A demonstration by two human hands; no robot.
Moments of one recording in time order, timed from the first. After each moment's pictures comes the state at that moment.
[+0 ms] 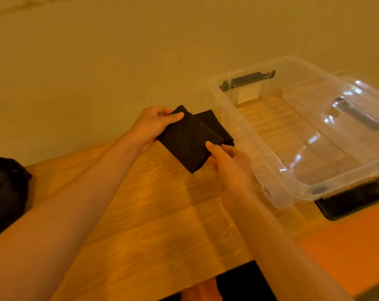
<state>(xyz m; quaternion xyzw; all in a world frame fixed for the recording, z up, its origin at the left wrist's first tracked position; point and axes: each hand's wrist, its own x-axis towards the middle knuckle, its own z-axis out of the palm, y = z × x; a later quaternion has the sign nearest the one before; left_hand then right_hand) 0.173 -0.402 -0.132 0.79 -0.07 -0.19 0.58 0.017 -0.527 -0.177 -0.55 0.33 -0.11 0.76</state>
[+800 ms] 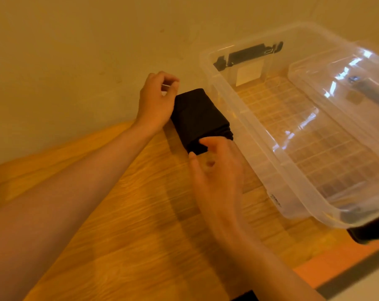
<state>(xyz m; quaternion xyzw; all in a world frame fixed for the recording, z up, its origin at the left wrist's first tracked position) 0.237 -0.463 -0.189 0.87 -0.21 0.07 0.45 0.028 -0.508 -0.197 -0.81 0.25 -0.28 0.46</state>
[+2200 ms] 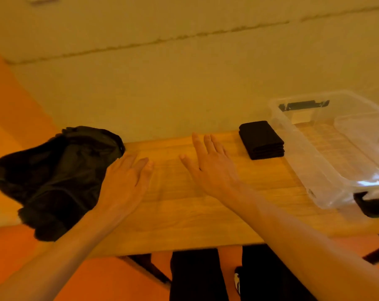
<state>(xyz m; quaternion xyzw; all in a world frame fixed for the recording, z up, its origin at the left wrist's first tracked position) -0.010 -0.162 -0.124 0.98 -0.09 0.10 0.12 0.003 -0.392 -0.134 -0.98 -0.07 -0.05 0.18</state>
